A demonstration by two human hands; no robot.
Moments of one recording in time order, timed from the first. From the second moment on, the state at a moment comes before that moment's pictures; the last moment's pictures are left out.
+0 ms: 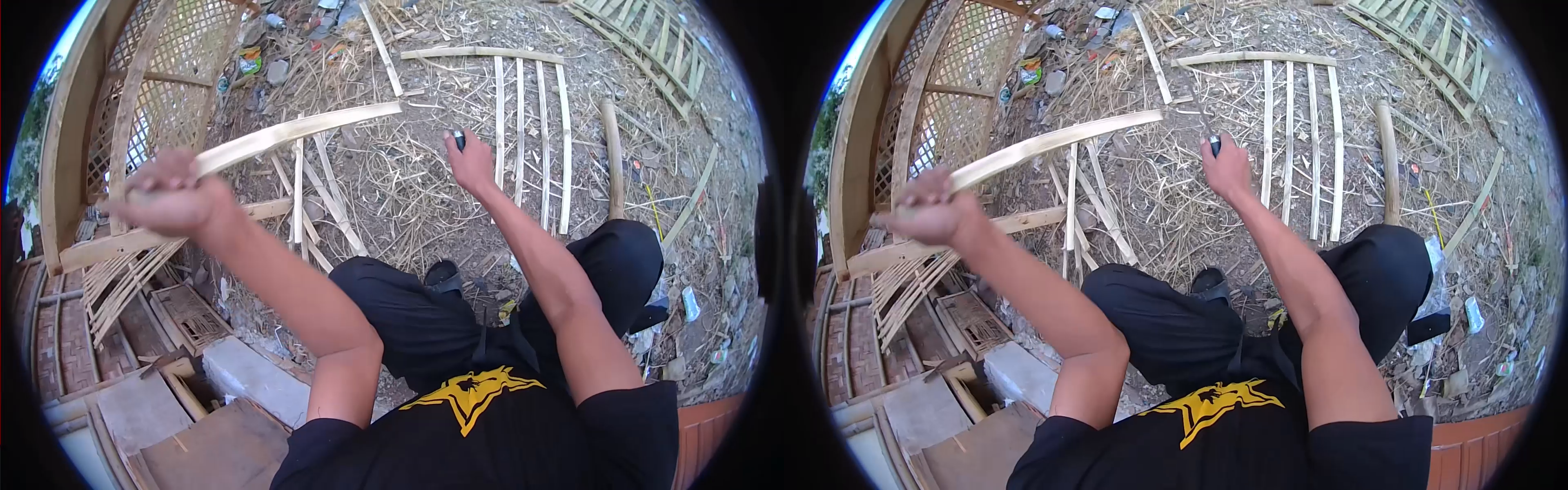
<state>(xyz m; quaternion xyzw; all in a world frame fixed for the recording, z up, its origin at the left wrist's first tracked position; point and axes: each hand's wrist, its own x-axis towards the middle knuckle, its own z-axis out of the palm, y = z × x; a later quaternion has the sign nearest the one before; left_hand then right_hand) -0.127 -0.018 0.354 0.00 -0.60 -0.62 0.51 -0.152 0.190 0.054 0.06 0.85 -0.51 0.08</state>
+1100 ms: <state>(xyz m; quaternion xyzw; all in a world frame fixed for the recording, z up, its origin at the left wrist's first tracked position) -0.198 0.014 0.215 0.06 -0.58 -0.73 0.36 -0.127 0.137 0.108 -0.06 0.79 -0.59 0.15</state>
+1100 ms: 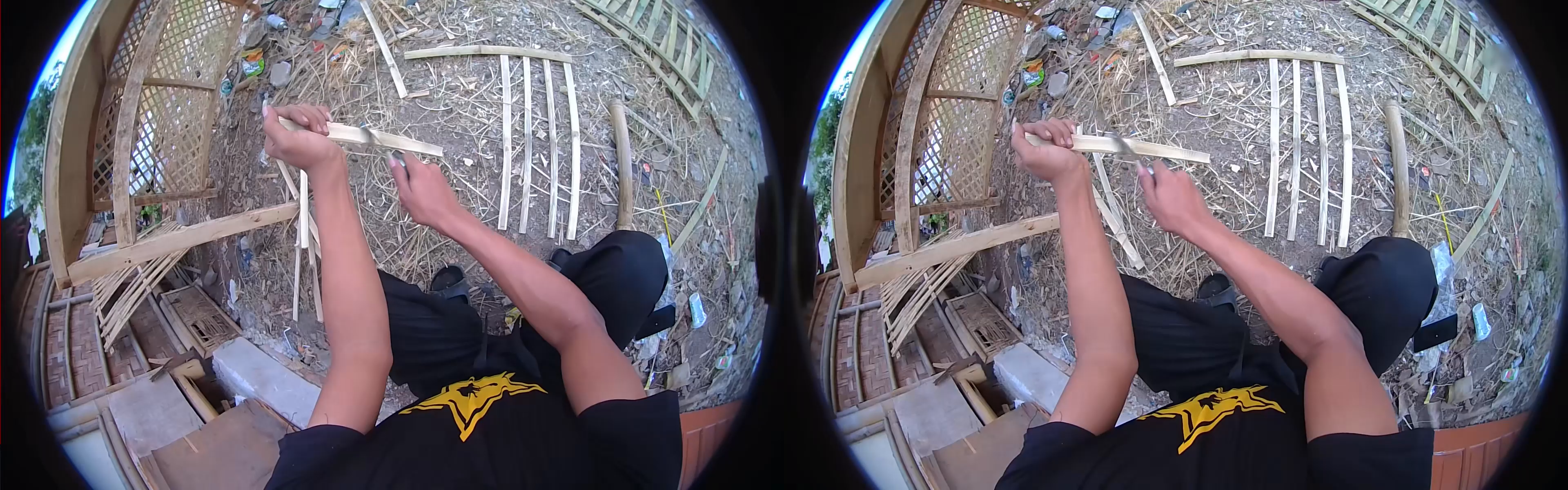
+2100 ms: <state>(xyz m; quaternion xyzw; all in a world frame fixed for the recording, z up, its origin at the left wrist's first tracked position) -0.187 -0.006 0.217 0.06 -0.60 -0.74 0.29 -0.144 0.121 0.071 0.02 0.79 -0.58 0.18</state>
